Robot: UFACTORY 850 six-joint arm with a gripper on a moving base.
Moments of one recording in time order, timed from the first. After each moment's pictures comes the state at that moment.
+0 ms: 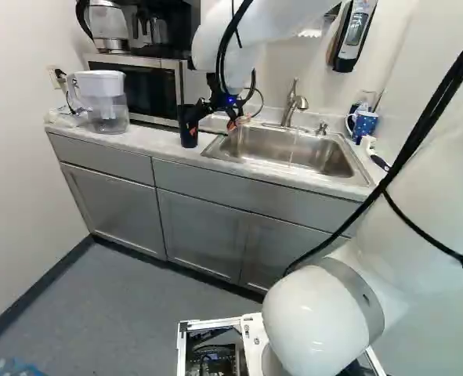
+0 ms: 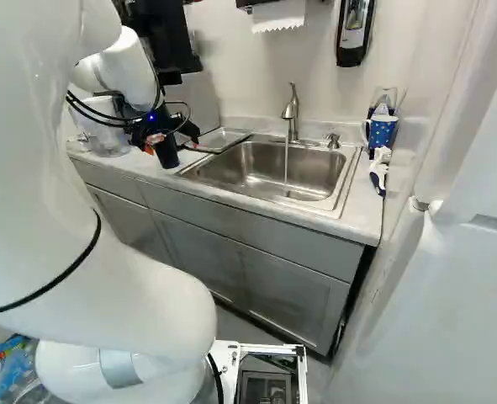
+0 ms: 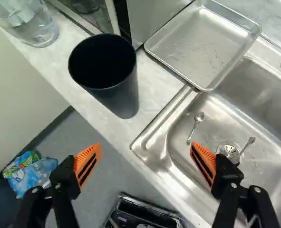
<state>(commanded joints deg) 18.5 7.0 -55.5 0.0 -26.0 0.0</state>
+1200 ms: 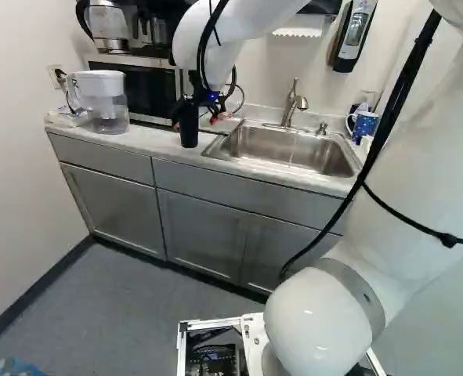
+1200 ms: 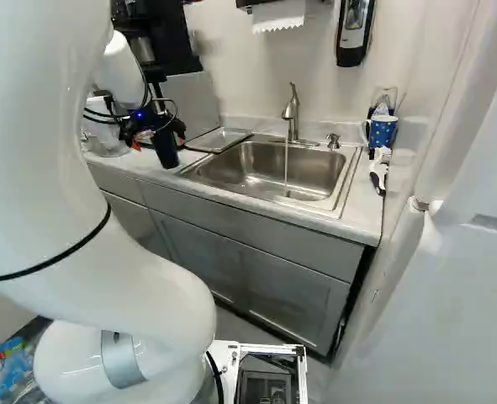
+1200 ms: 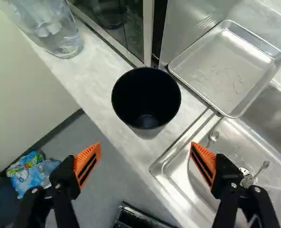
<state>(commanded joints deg) 22.3 2.0 -60.3 0.0 -22.4 0.0</state>
